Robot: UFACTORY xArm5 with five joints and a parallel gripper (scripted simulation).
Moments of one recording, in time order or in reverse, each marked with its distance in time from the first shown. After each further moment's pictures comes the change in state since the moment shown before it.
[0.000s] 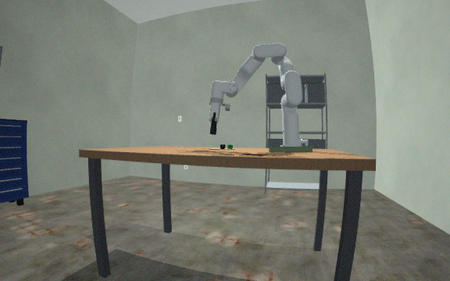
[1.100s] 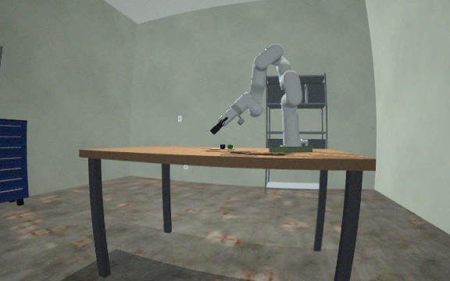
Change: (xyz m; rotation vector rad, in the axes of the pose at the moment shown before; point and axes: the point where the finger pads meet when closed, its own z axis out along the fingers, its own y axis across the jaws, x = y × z) arm 0.008 0.000 -0.004 0.006 -0.704 -0.026
